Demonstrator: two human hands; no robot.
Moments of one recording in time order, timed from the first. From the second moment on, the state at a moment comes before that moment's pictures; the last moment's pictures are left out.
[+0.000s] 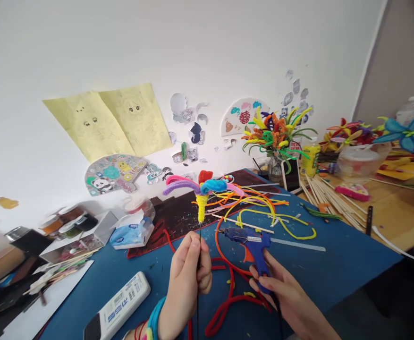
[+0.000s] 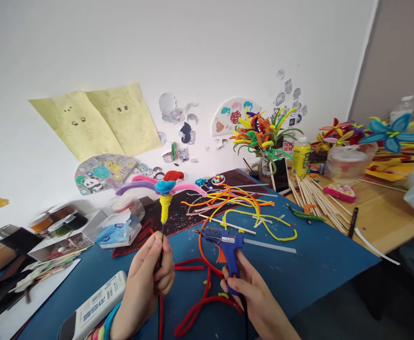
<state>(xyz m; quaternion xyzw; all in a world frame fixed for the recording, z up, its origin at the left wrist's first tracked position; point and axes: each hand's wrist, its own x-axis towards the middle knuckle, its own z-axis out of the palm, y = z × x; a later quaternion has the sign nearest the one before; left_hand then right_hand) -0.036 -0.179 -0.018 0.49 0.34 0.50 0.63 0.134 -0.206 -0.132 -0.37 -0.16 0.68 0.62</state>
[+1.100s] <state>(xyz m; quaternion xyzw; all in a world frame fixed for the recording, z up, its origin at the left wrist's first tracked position) -0.031 -0.171 -0.028 0.49 0.35 0.49 0.63 0.184 -0.176 -0.173 -0.76 -0.56 0.10 0.30</state>
